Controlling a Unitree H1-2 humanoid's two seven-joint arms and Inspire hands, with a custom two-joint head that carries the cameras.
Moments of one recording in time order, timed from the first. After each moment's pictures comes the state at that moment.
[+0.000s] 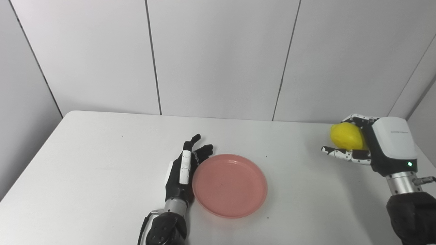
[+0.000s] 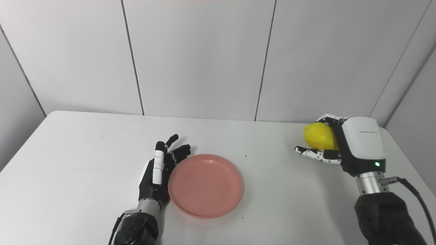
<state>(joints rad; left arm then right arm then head) -0.28 -0.19 0.00 0.21 -0.12 0.06 0.01 -0.32 -0.58 0.11 -0.05 -0.80 0.02 -0.22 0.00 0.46</state>
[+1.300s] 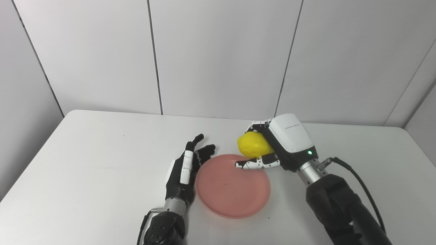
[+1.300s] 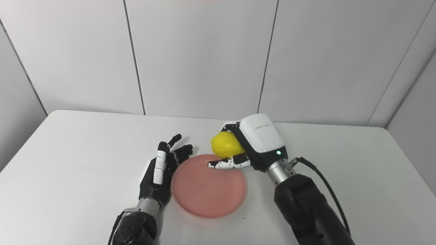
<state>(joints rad) -0.28 -0.16 0.00 0.22 -0.13 0.05 -0.03 -0.49 -0.32 0.36 -0.08 -0.91 0.00 0.10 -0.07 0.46</state>
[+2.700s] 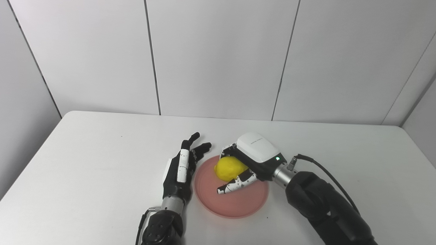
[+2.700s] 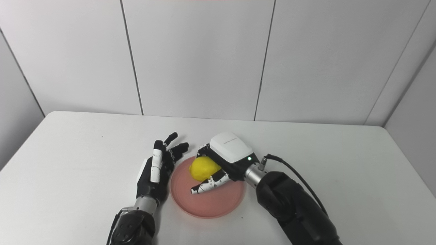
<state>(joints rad) -0.30 -0.16 0.02 0.25 -0.12 0.03 -0.02 -0.58 -0.31 0.47 0.17 -0.82 -0.17 0.22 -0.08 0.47</state>
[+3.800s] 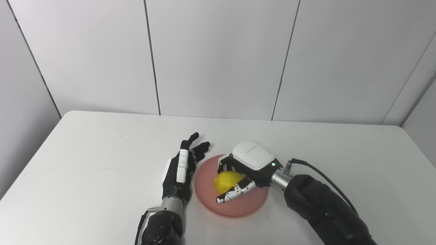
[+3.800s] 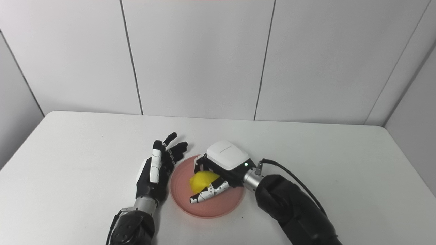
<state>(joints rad) -0.30 -0.16 0.02 0.23 -0.13 0.04 -0.02 -0.59 -0.32 0.48 0.22 -0.84 -0.27 0.22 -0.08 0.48</state>
